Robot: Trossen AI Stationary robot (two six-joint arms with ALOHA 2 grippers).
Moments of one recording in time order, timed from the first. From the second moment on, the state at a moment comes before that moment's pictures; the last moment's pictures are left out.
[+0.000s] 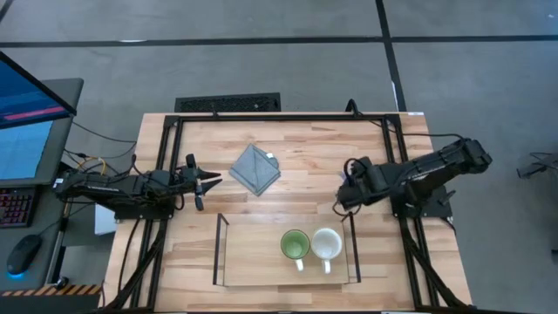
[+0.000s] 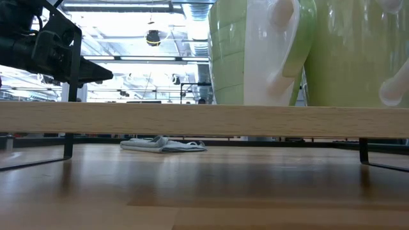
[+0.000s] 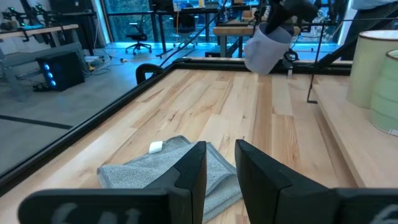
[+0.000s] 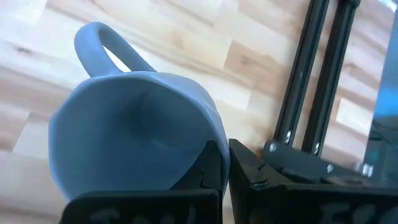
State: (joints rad) left arm -0.05 0.20 0.02 0.05 -0.34 -0.02; right arm 0.25 1.42 1.15 -1.57 0.38 1.42
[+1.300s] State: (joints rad) left arm -0.05 0.20 0.02 0.04 -0.28 -0.04; right arm -0.21 1.43 1.27 -0.68 0.18 0.29
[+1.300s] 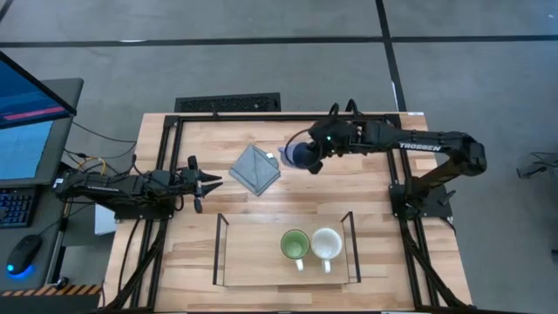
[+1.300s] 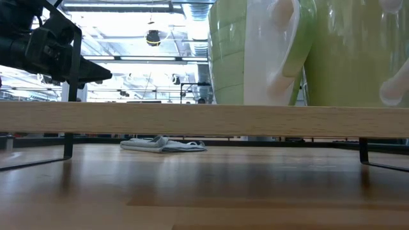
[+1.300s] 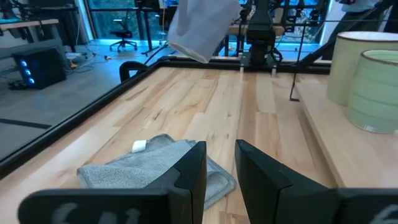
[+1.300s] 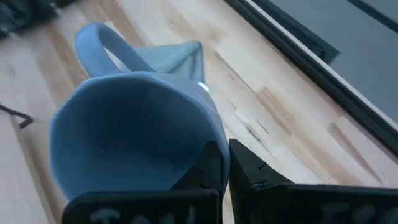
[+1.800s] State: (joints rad) left arm -0.05 0.20 0.02 0.04 -0.24 -0.08; right arm -0.25 1.68 1.40 -0.87 0.03 0.15
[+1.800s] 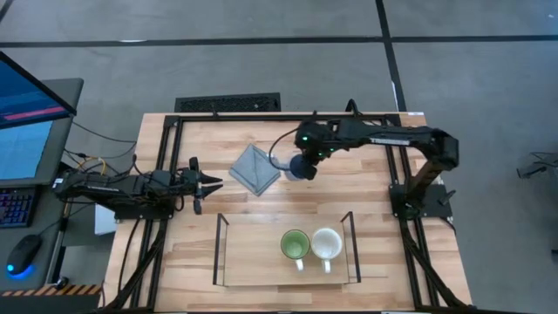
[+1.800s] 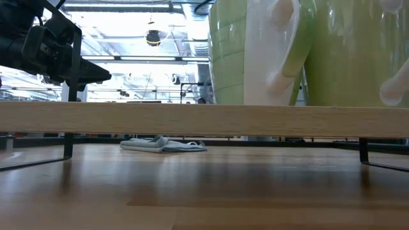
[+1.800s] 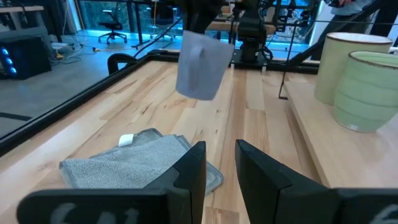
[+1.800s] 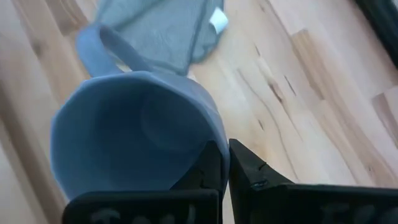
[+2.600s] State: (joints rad) left arm -0.05 0.23 0.02 0.04 -0.24 -0.08; right arm -0.22 1.87 1.61 -1.03 -0.11 -0.02
